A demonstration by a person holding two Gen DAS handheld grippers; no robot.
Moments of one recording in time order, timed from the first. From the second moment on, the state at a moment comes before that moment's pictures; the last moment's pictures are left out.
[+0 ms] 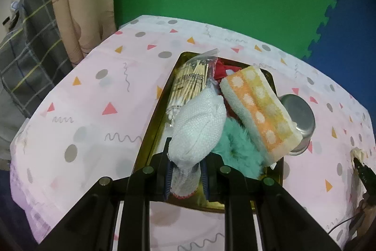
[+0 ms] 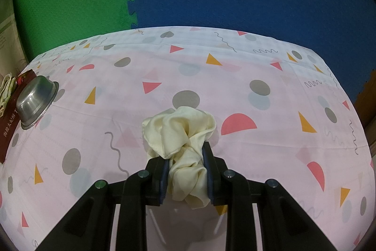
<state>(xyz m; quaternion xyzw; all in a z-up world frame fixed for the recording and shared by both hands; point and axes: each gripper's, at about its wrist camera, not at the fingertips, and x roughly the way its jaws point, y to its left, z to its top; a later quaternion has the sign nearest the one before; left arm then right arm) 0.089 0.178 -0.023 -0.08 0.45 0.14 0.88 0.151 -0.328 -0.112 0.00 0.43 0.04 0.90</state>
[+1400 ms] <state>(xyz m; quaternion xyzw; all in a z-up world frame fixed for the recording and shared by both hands) 0.050 0.172 0.019 -0.04 0.38 0.17 0.91 0.151 -0.322 -0.112 -0.02 0.43 0.03 0.90</state>
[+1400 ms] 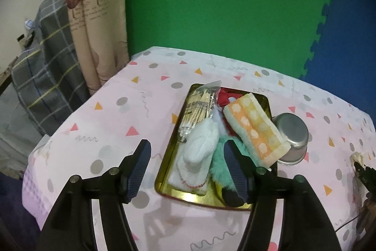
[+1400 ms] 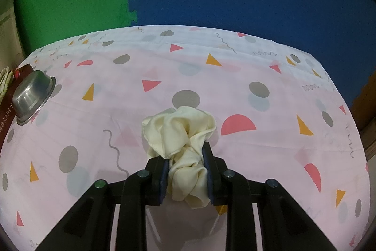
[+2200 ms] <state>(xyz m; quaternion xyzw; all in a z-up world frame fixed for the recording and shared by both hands) 0.019 0.158 -0.016 0.00 0.38 0.18 0.91 0.139 -0.314 -0.103 0.02 0.43 0.00 0.90</state>
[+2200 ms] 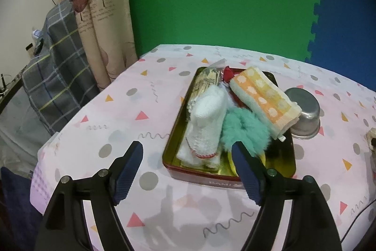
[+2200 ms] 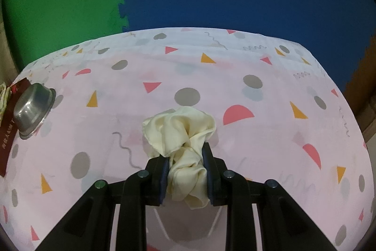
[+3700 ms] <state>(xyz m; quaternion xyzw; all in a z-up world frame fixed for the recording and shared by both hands) 0.009 0.203 -0.006 -0.03 0.38 0.24 0.89 0.102 -0.007 0.008 -0.05 0.37 0.29 0.88</state>
